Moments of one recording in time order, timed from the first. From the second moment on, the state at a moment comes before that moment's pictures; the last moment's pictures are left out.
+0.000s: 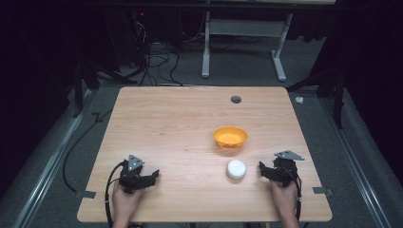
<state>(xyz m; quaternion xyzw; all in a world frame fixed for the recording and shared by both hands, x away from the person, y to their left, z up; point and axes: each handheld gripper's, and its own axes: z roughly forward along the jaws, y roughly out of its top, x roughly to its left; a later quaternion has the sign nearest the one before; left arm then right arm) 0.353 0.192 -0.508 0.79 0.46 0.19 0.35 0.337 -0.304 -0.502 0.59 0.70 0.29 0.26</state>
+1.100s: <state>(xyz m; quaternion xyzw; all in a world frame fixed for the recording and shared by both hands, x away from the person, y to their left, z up) 0.354 0.194 -0.507 0.78 0.47 0.19 0.35 0.334 -0.304 -0.502 0.58 0.72 0.30 0.25</state>
